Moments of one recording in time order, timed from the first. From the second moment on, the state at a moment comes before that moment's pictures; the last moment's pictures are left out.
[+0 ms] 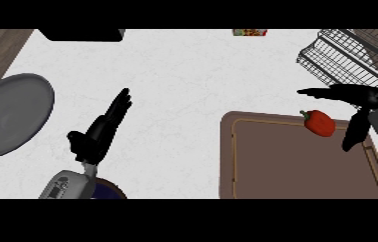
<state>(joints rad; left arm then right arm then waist) -0.15 0.25 -0.25 -1.31 0.20 0.03 -0.14 -0.66 -0.70 0.32 -0.69 0.51 0.78 -0.37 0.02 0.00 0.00</state>
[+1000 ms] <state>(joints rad) -0.14 0.22 -0.20 -1.34 0.15 0.01 -0.09 -0.68 -0.59 0.26 -0.60 0.45 0.67 -0.46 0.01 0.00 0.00</state>
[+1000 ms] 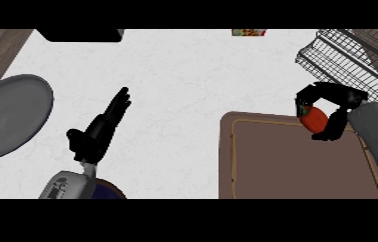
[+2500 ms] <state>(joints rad) -0.08 0.24 -0.16 -1.35 0.15 0.00 -0.12 -0.37 -1.11 -0.32 -0.85 0.12 -0.02 0.11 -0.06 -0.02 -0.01</state>
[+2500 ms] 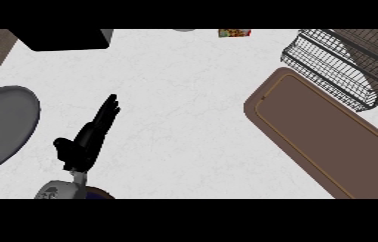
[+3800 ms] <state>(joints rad) -0.17 0.19 -0.16 -1.32 0.11 -0.06 -0.10 -1.00 -0.92 -0.11 -0.62 0.32 -0.03 0.46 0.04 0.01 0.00</state>
